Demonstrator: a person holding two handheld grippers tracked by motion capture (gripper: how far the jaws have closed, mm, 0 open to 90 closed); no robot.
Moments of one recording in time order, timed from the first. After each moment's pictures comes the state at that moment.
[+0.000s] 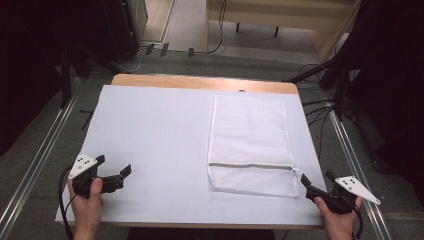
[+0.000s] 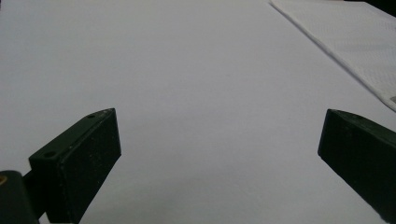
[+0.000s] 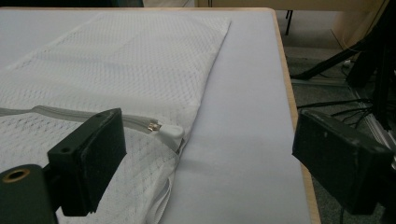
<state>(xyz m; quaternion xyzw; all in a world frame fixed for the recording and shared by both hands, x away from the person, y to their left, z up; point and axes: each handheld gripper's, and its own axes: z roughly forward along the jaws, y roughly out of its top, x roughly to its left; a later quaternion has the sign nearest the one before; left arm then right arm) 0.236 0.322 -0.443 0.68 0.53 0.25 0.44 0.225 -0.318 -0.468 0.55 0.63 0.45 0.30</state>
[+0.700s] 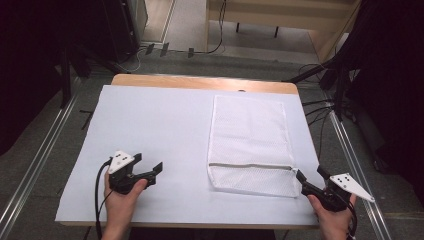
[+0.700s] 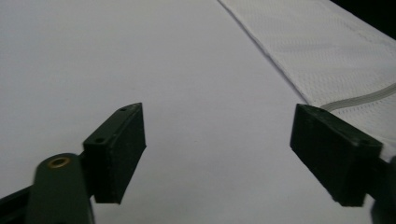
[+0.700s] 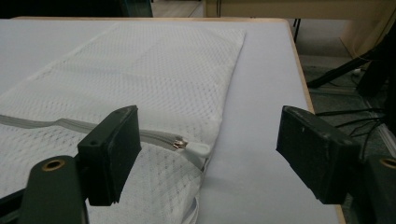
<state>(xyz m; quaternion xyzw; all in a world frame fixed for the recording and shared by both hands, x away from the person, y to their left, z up) 0.254 0.230 -0.437 0.70 0.52 0.21 0.44 0.229 -0.302 -0.463 0.54 0.63 0.46 0.30</state>
